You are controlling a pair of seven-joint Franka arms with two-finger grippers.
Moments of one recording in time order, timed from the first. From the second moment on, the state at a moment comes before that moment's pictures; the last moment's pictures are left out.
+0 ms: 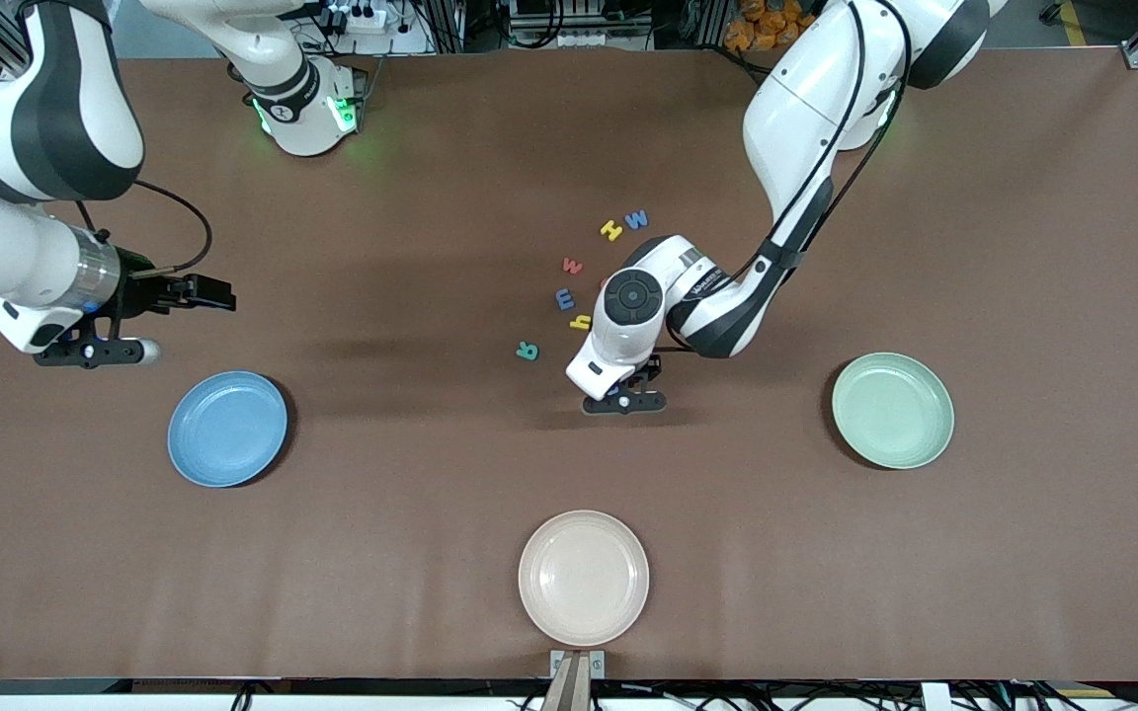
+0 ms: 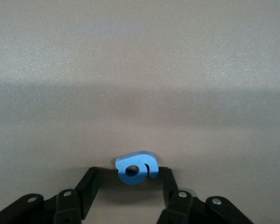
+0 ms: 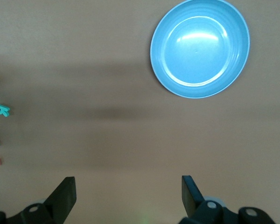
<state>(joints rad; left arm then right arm) -0.53 0.83 -0.22 -1.53 0.19 2.37 -0.86 0.08 0.10 -0.02 -1.80 0.10 1.68 0.05</state>
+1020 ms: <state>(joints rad) -0.53 0.85 -0.22 -1.50 0.19 2.37 -0.86 0.11 0.03 -0.02 -1.94 0.10 1.79 0.08</state>
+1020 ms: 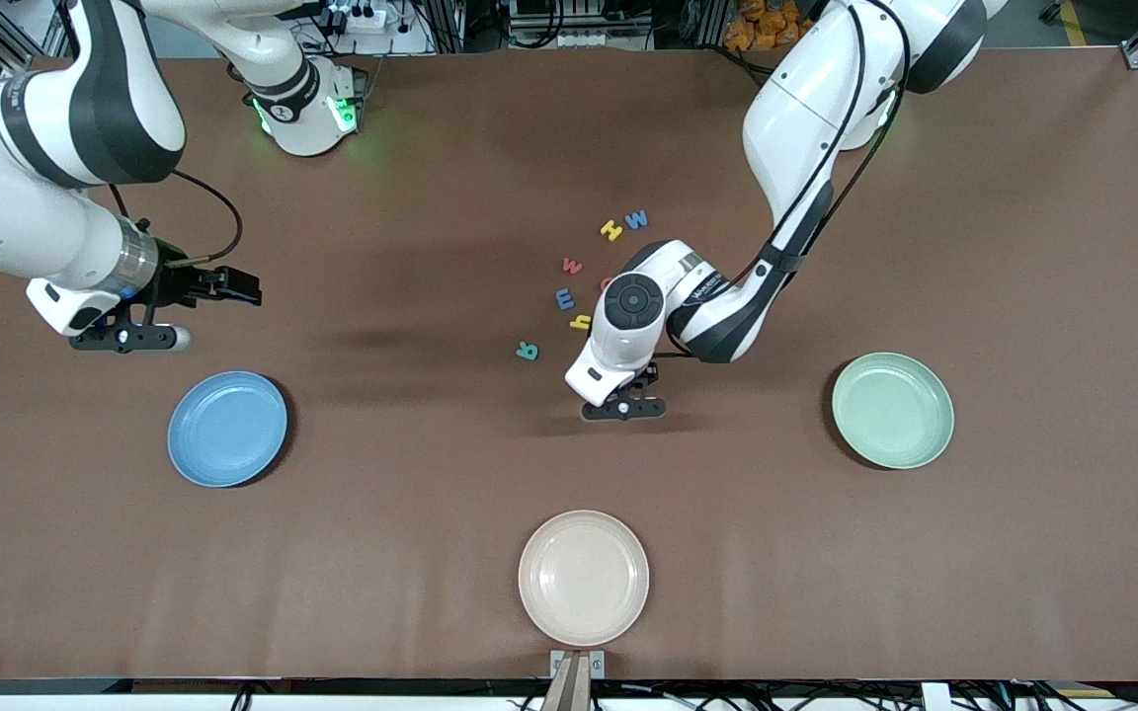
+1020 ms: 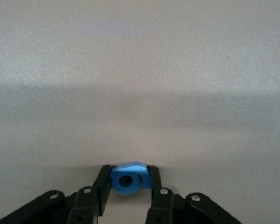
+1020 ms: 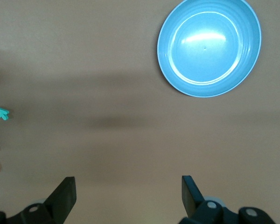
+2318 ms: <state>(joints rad) -0.16 0.50 -0.21 -1.53 0.22 1.94 -0.35 0.37 0.03 -0.01 -1.95 0.11 1.81 0.53</state>
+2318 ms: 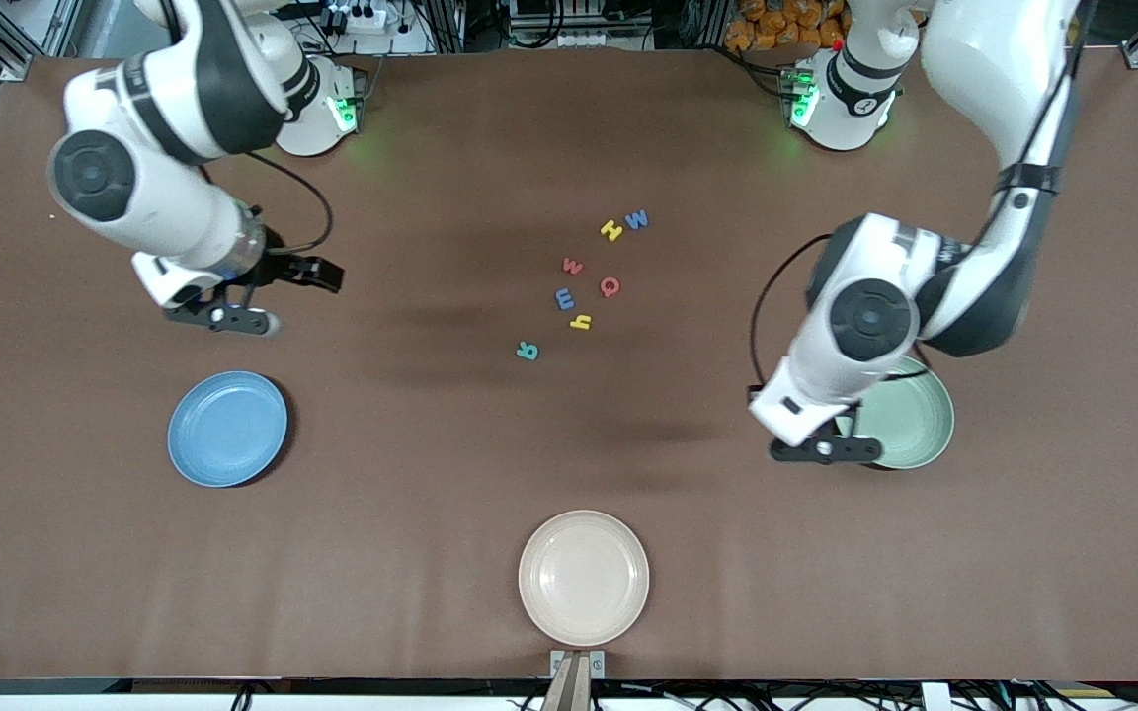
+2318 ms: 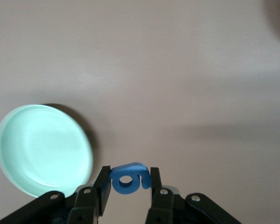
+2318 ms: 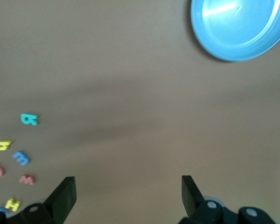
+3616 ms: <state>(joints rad) 0.12 0.45 -0.23 -1.79 0.22 2.10 -0.03 0.82 0.16 -0.01 -1.96 0.11 2.02 1.22</state>
